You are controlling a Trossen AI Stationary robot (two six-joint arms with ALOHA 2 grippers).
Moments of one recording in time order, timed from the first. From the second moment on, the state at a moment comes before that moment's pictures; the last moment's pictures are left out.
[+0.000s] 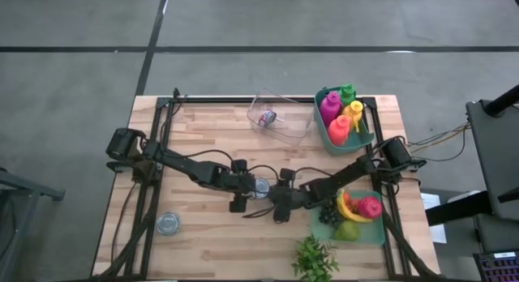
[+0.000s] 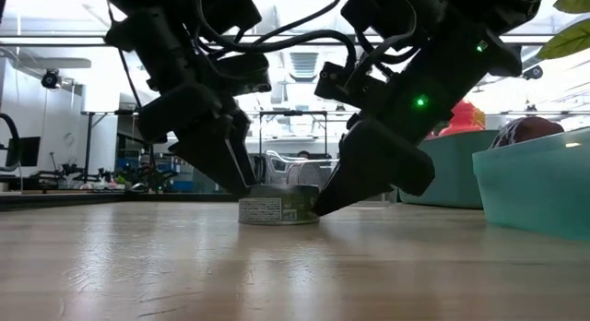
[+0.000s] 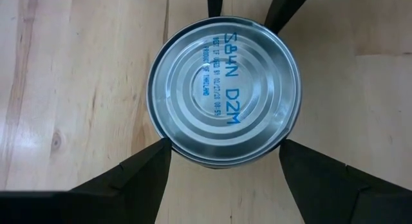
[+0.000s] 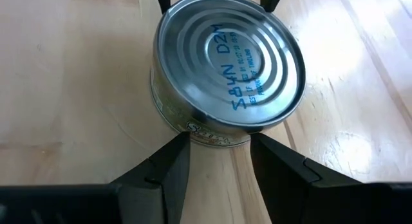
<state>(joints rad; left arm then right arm) -0.18 1.78 0.94 -0.23 -0.19 -0.10 0.31 1.94 1.00 0.06 0.50 0.23</state>
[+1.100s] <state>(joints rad) -0.18 1.78 0.94 -0.28 -0.18 -0.11 0.32 1.90 1.01 0.23 0.46 0.16</state>
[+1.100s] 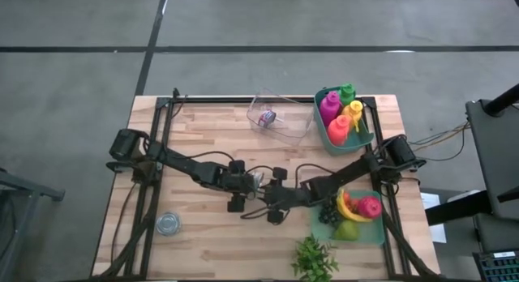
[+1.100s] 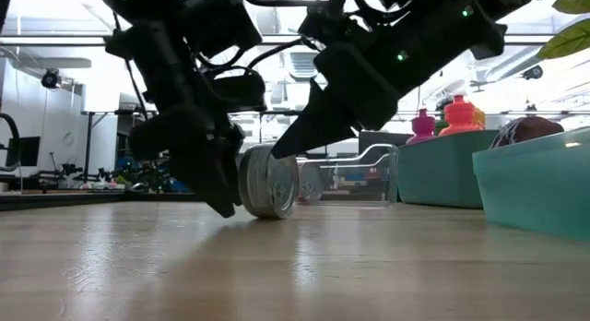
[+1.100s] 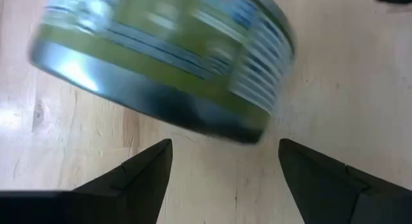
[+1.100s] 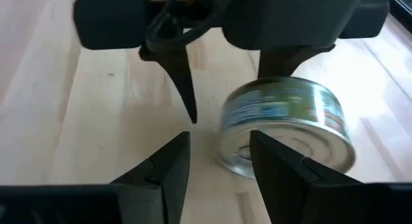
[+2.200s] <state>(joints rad) -0.19 1.57 1.12 -0.56 -0.20 -0.73 0.37 1.64 1.01 -0.38 0.84 0.45</state>
